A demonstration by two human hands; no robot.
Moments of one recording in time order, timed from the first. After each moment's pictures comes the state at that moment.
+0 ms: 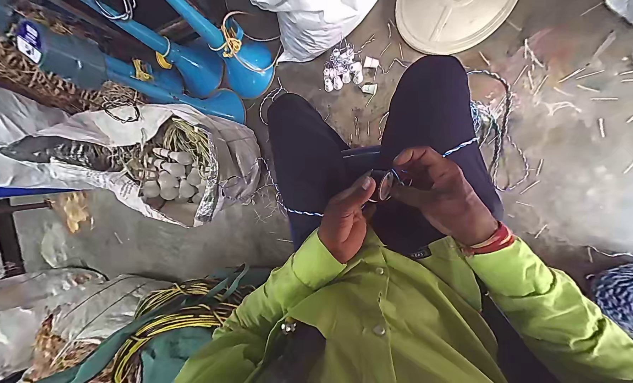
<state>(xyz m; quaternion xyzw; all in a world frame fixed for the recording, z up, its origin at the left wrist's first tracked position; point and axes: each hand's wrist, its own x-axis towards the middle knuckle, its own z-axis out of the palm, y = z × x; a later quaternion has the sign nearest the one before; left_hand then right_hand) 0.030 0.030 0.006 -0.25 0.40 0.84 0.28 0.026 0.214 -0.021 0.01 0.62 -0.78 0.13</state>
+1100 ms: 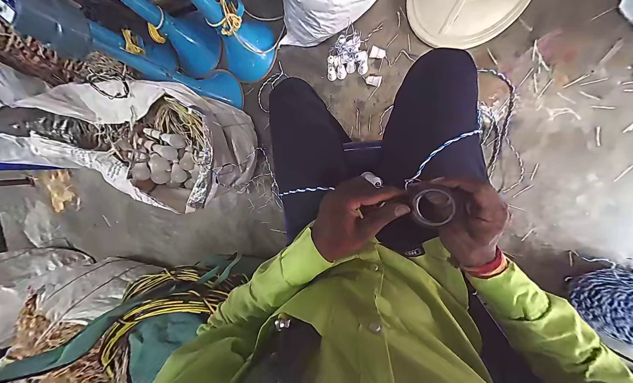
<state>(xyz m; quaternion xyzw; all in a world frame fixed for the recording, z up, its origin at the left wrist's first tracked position) 0.024 0.016 0.009 0.18 0.78 0.59 0.14 0.064 0.231 -0.039 -0.10 0.77 -0.61 -0.14</state>
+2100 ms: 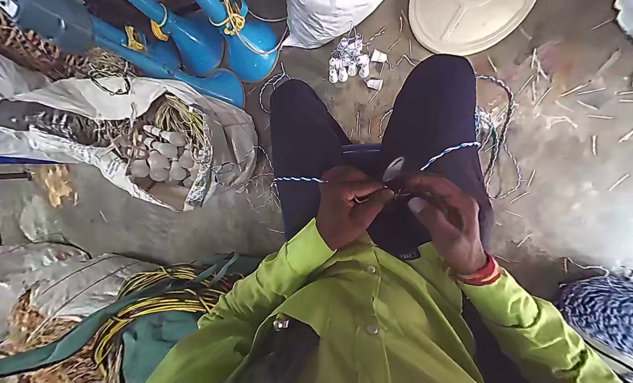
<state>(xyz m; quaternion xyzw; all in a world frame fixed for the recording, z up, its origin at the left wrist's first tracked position) 0.018 0.021 -0.014 0.16 0.82 0.54 0.05 0.058 0.222 -0.030 -0.05 0.71 -0.70 0.01</state>
